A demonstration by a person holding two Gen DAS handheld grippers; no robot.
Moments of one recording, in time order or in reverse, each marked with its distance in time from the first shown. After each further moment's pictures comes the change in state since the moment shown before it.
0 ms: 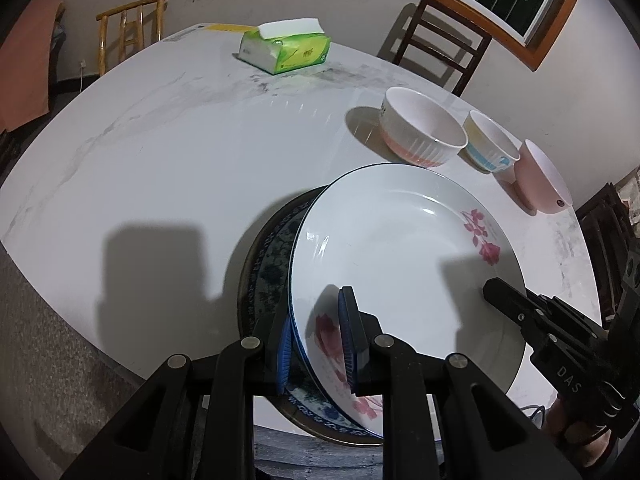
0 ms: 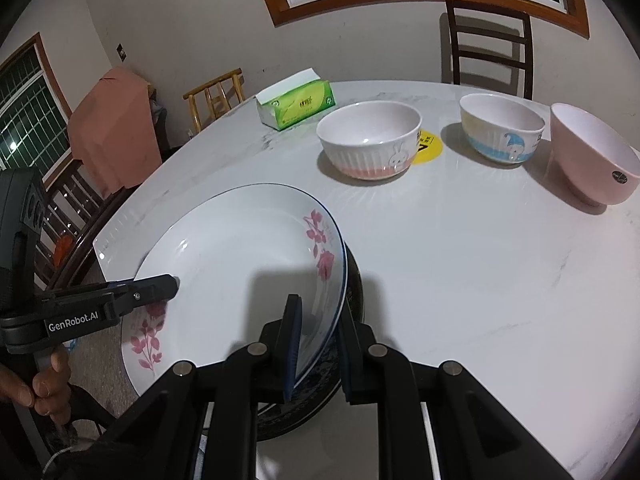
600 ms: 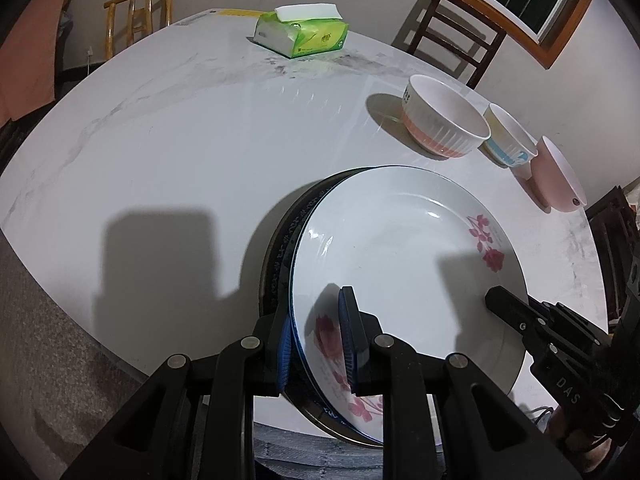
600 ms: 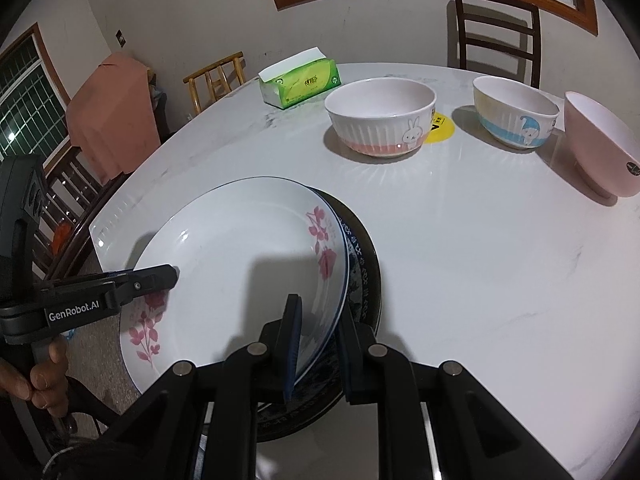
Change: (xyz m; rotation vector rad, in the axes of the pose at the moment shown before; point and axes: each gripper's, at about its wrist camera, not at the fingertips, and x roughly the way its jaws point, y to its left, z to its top) left arm 0.012 0.013 -0.002 -0.018 0.032 0.025; right arm 0.014 0.006 -0.005 -0.010 0.057 0.000
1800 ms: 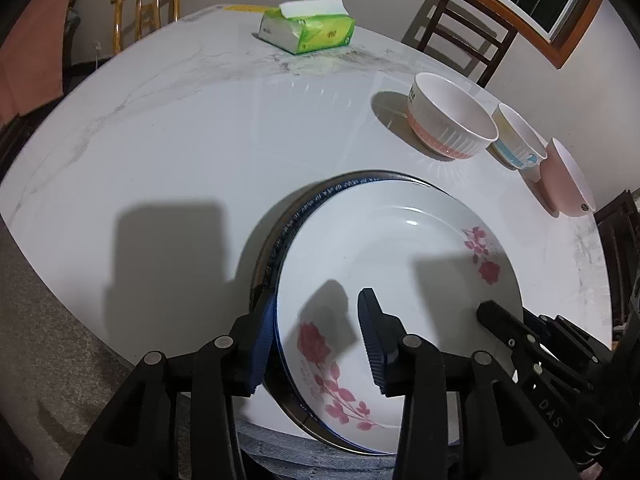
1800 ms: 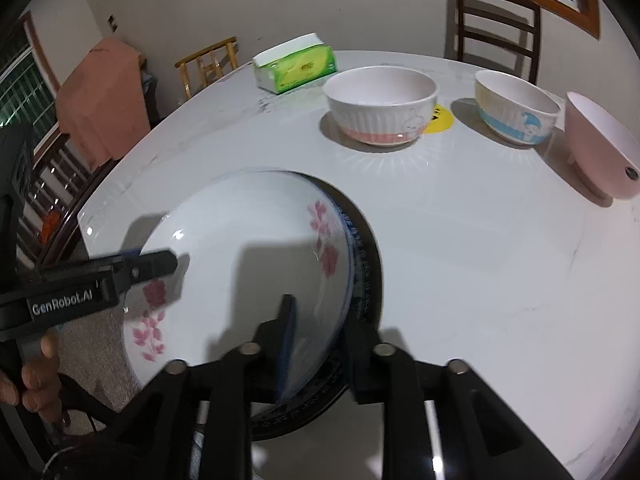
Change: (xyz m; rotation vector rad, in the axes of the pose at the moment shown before) left arm -0.001 -0.010 0.006 -0.010 0.005 0.047; right arm 0.005 0.011 0.002 -0.034 0.049 -0.056
